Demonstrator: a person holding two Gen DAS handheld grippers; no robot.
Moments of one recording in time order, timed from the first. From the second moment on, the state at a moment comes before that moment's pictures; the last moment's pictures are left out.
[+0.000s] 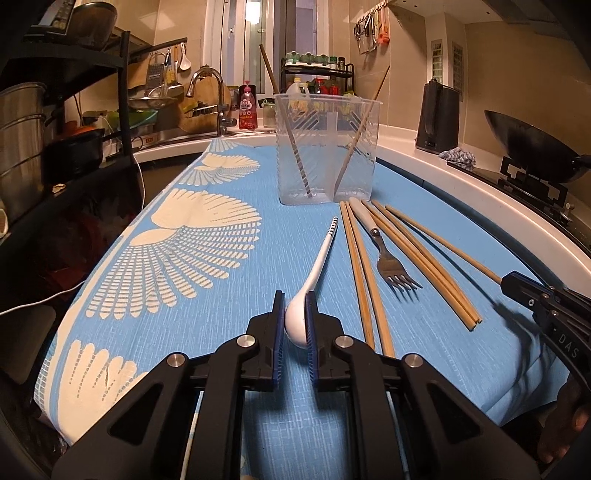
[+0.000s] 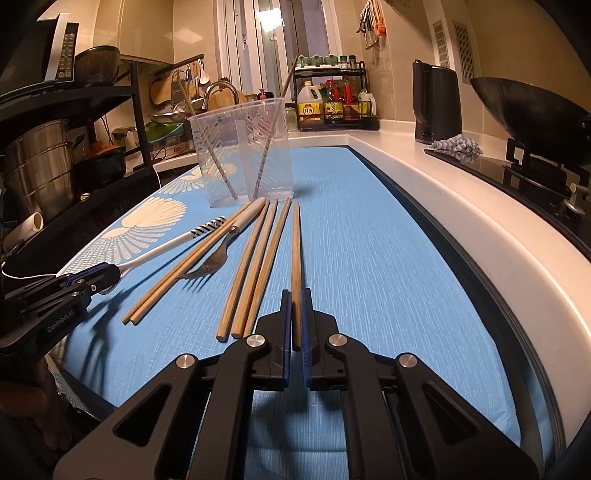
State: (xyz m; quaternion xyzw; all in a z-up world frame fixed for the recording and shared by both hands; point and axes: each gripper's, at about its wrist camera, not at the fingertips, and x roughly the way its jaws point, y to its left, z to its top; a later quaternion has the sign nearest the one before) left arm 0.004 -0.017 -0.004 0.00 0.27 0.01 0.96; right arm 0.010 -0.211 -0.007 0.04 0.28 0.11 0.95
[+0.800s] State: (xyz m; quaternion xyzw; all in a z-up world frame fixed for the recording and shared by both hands) left arm -0.013 -0.017 0.056 0.01 0.18 0.00 0.98; right arm -0.002 -0.229 0.100 0.04 0.19 0.11 0.97
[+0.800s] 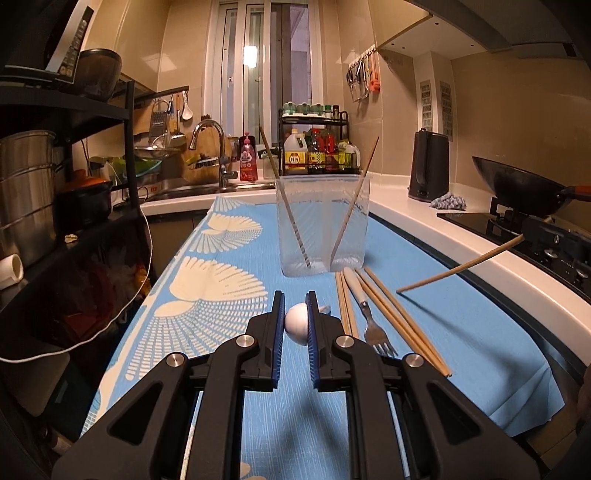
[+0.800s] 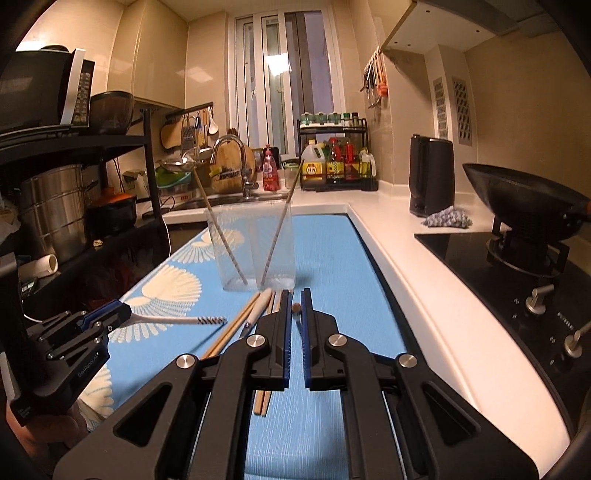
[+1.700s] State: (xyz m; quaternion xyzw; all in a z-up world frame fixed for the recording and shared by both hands) left arm 0.057 0.005 0.147 0.01 0.23 -0.01 0.97; right arm 0.065 -0.219 0.180 0.02 0.24 0.15 0.96
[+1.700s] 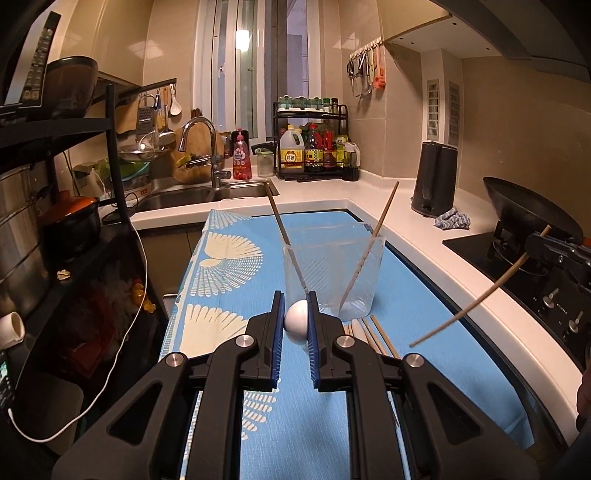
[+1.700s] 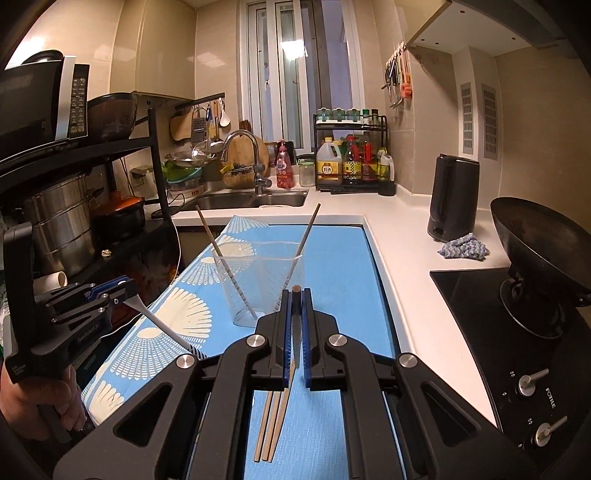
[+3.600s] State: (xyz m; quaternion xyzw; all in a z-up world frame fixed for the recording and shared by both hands) left arm 0.249 -0.006 0.161 0.09 0.34 -0.07 0.93; right arm 0.236 -0.155 0.168 0.03 0.28 0.20 0.94
